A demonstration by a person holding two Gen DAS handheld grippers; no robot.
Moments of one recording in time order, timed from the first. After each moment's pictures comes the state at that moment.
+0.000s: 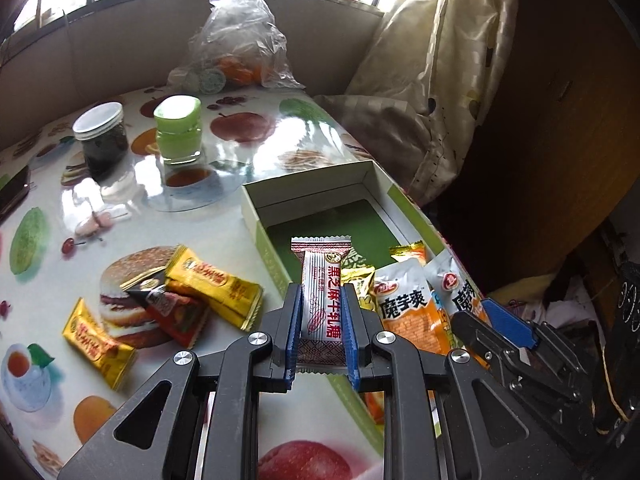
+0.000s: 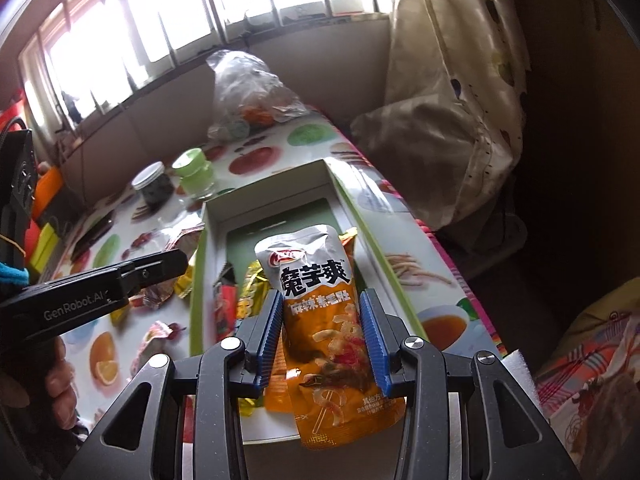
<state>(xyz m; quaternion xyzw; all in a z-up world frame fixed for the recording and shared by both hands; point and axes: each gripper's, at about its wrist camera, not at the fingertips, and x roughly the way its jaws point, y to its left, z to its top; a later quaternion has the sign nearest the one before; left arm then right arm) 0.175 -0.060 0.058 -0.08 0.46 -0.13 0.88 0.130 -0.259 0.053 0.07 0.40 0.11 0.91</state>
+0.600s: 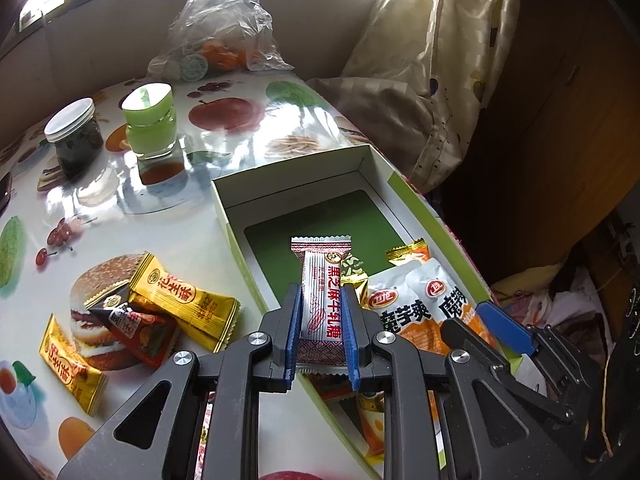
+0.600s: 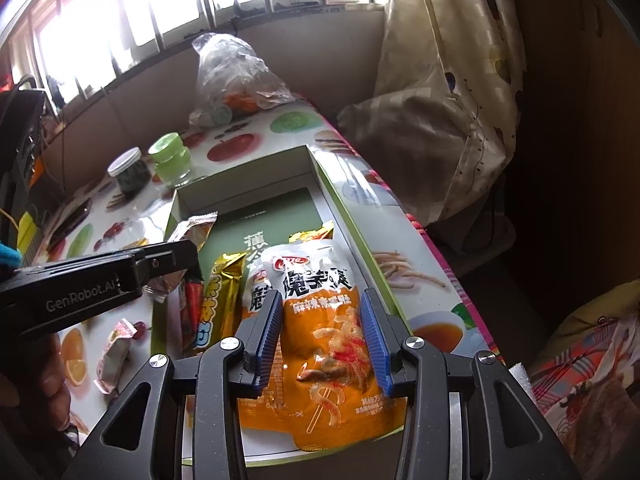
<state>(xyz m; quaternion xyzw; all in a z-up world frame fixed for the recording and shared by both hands) 0.198 -0.080 0.041 -0.06 0.48 -0.13 0.87 0.145 -0.255 0.033 0.04 0.41 0.09 0.90</state>
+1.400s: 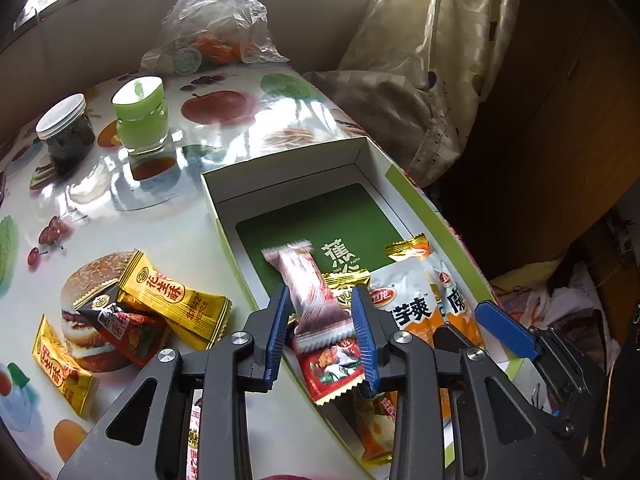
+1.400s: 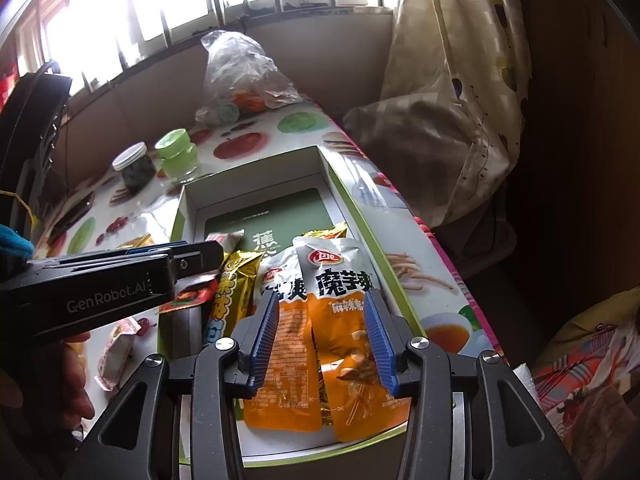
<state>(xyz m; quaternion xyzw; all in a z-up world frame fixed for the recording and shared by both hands) 0.201 -0.083 0.036 -0.06 0.49 -0.14 0.86 0.143 -0.247 0.036 0.03 0.41 0.09 0.91</state>
